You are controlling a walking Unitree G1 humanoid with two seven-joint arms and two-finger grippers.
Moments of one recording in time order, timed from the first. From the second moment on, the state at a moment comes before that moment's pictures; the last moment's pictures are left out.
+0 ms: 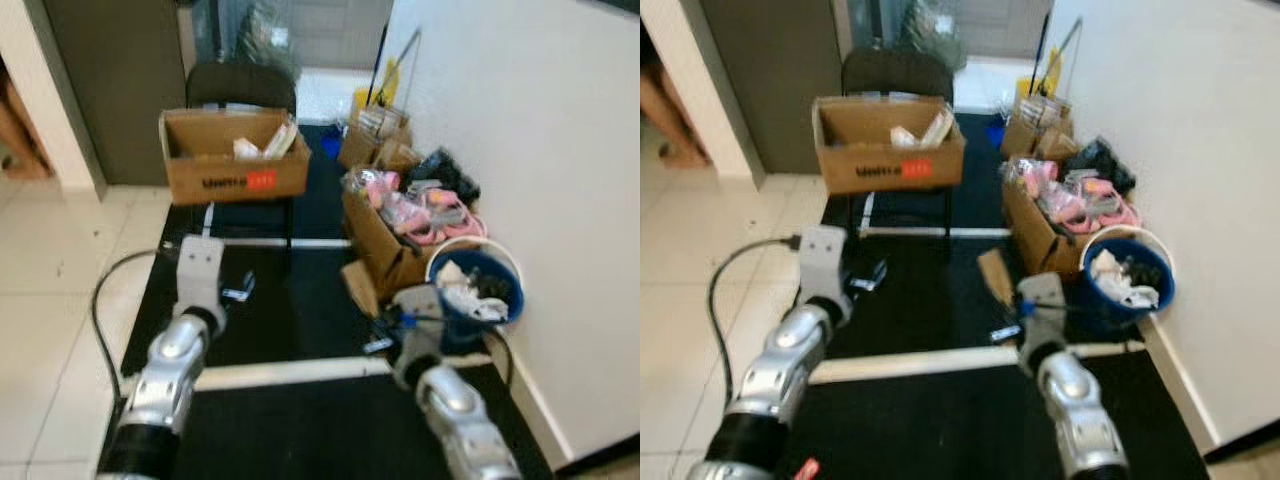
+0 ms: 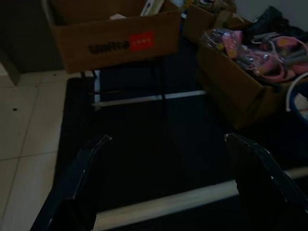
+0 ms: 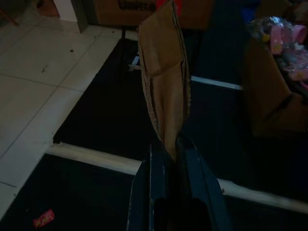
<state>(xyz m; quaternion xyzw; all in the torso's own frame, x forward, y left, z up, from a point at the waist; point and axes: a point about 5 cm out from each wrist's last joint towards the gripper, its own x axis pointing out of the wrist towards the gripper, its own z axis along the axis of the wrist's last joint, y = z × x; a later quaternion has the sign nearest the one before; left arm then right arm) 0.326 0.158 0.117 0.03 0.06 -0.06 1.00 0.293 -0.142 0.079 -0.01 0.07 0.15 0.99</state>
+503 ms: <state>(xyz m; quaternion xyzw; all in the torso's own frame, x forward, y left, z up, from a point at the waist) 0.327 0.157 0.118 0.03 0.06 -0.06 1.00 0.293 -0.141 0.077 -0.01 0.08 0.15 0.99</state>
